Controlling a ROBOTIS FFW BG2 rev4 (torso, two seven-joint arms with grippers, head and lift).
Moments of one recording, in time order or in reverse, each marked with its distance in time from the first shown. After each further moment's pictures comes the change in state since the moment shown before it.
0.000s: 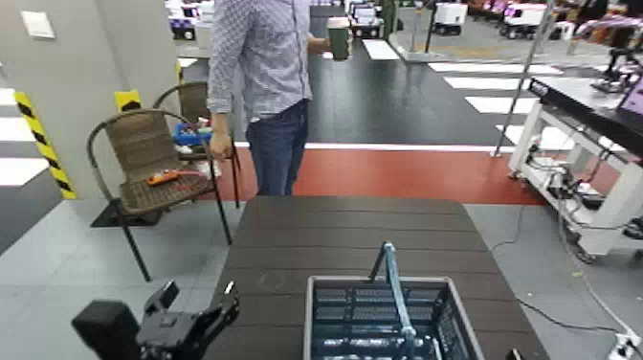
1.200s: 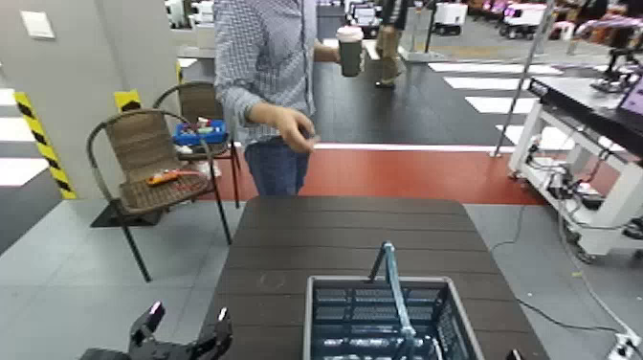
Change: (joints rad) left arm 0.071 -0.052 0.019 0.116 -0.195 -0.258 0.003; right arm -0.004 0.000 -0.002 0.010 -0.015 -0.009 0.005
